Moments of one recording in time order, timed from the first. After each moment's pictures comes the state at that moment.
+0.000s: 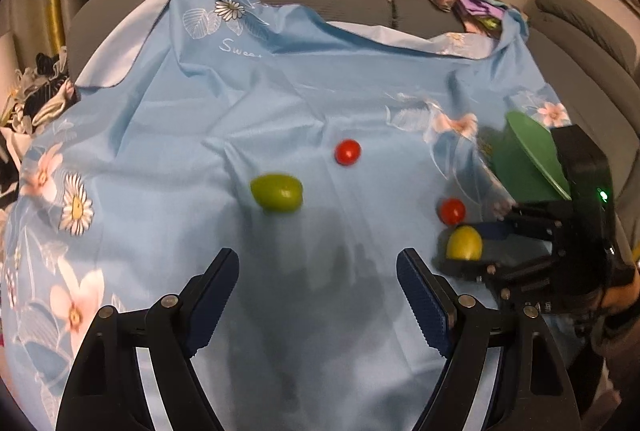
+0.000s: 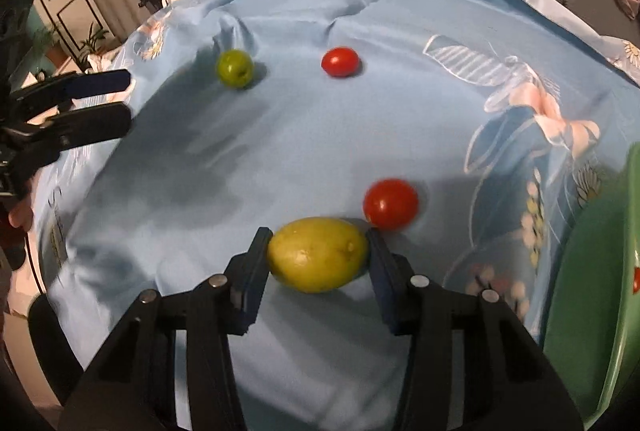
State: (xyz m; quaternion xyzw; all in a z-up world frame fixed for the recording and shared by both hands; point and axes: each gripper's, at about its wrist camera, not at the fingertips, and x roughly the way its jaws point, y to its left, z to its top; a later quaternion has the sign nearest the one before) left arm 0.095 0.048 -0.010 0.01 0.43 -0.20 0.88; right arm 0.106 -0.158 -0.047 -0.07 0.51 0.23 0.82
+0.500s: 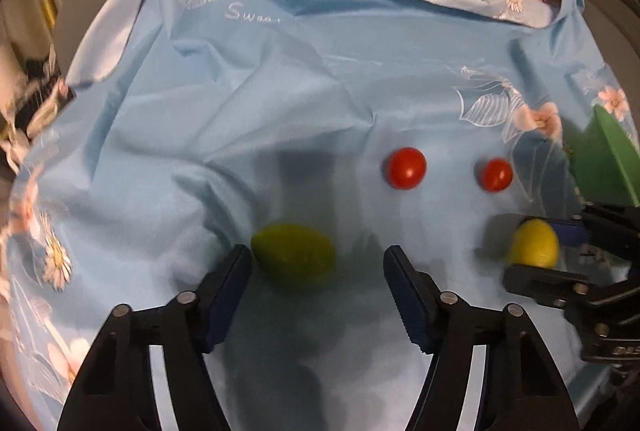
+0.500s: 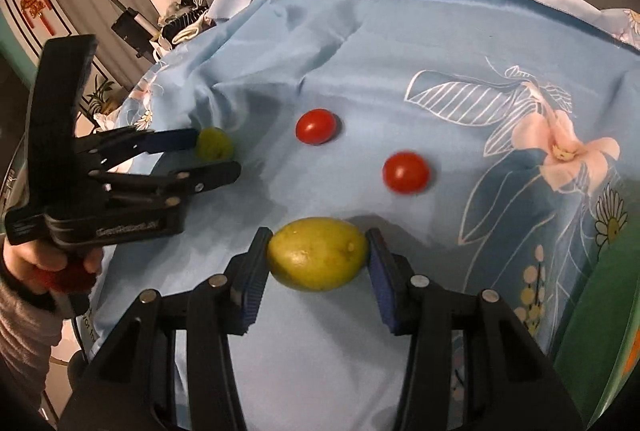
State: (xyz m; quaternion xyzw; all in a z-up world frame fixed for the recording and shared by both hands) left arm 0.166 0.011 -0.048 0.07 0.49 -0.13 0.86; right arm 0.150 -0.168 -0.038 0.01 0.50 0.23 0.83
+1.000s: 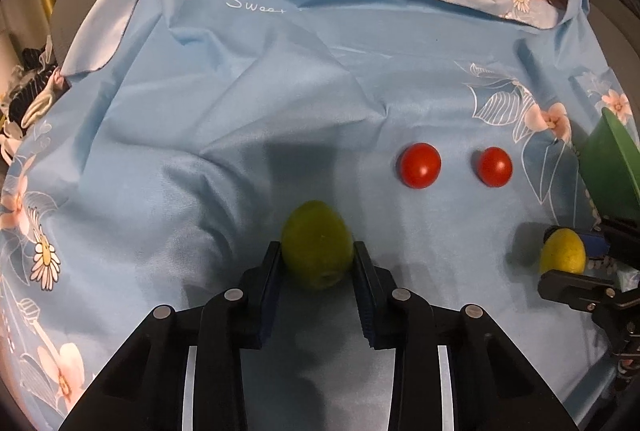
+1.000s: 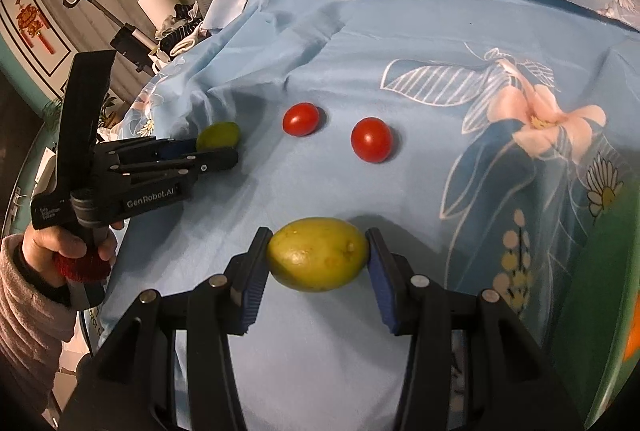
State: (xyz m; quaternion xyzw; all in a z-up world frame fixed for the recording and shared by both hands) left arm 0.174 0.016 -0.059 0.05 0.50 -0.13 0.86; right arm 0.141 -0.184 -0.041 0.05 0.50 0.23 0.83
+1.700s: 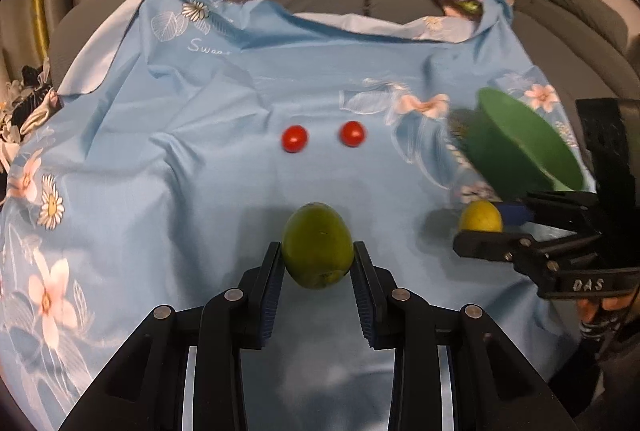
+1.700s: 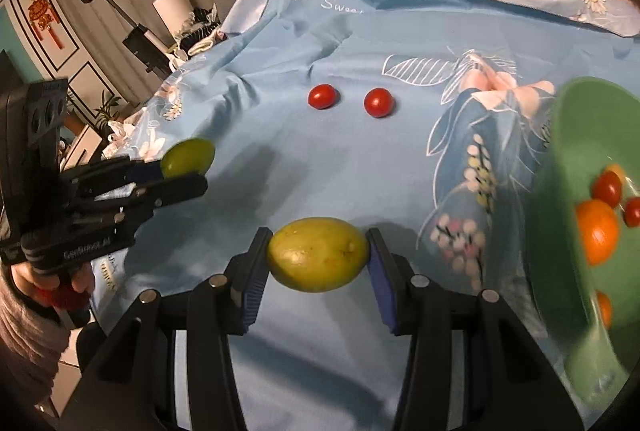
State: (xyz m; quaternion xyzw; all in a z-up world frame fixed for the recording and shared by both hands) left arm 0.057 0.000 -0.012 0.02 0.43 -0.22 0.88; right arm 0.065 -0.202 -0.015 0.04 0.47 0.23 0.85
